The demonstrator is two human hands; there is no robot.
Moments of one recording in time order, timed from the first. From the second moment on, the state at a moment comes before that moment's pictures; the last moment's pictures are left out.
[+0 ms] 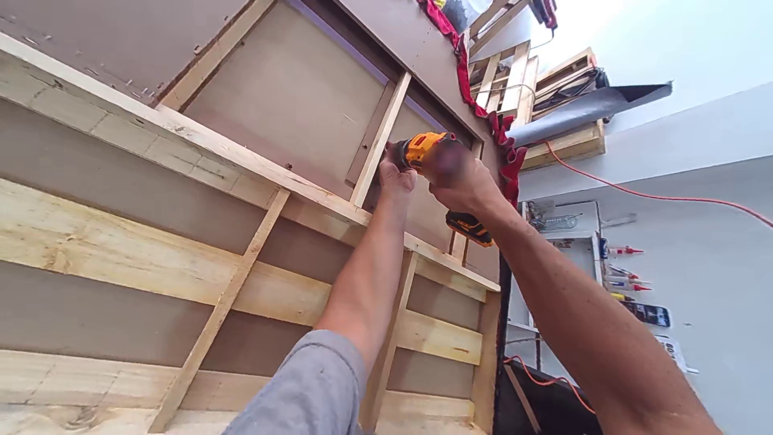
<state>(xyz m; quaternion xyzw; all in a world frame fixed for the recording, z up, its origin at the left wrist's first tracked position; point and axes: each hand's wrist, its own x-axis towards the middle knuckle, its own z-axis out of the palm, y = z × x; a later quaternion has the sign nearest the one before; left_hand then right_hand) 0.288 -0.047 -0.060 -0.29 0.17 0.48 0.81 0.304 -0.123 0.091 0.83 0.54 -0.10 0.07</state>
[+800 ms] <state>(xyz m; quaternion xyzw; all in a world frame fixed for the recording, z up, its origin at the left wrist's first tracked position) 0.293 -0.051 -0.062 -0.30 0.15 0.47 0.82 0.308 -0.112 0.092 0.82 0.55 -0.09 0.12</state>
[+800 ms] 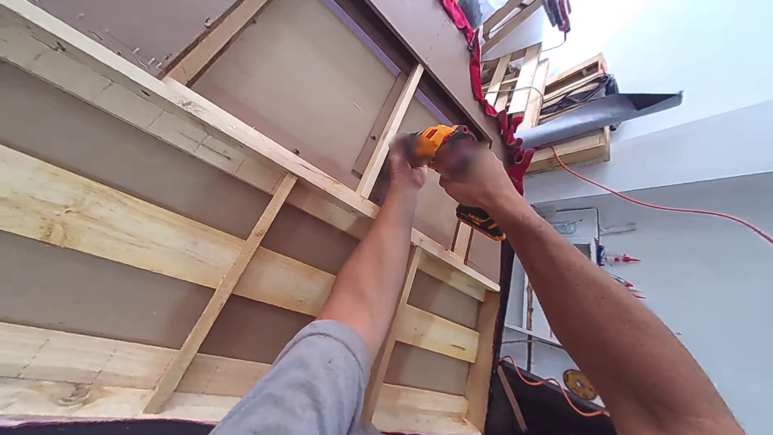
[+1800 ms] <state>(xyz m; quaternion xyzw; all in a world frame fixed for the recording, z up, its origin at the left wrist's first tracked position) 0.305 -0.125 -0.048 0.28 0.43 0.06 0.86 0.300 -0.116 0.086 0.79 0.59 -0.06 0.13</state>
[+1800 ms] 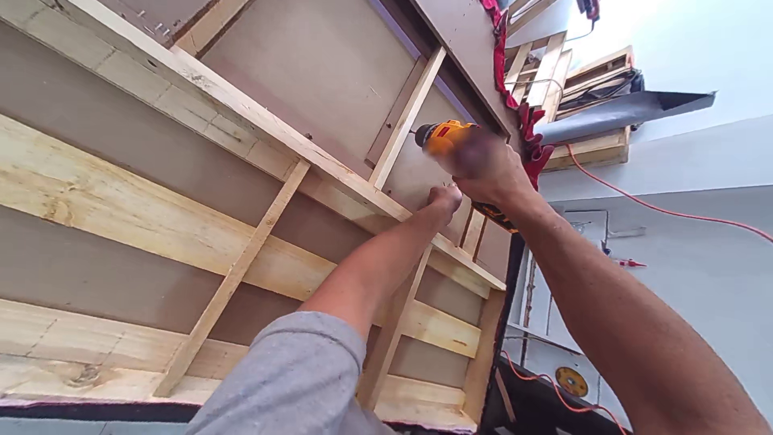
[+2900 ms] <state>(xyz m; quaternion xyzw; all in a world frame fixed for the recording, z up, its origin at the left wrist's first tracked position) 0.327 -0.123 -0.063 0.24 0.40 0.03 0.88 0.341 -0.086 0.078 0.78 0.60 -0.09 0.17</state>
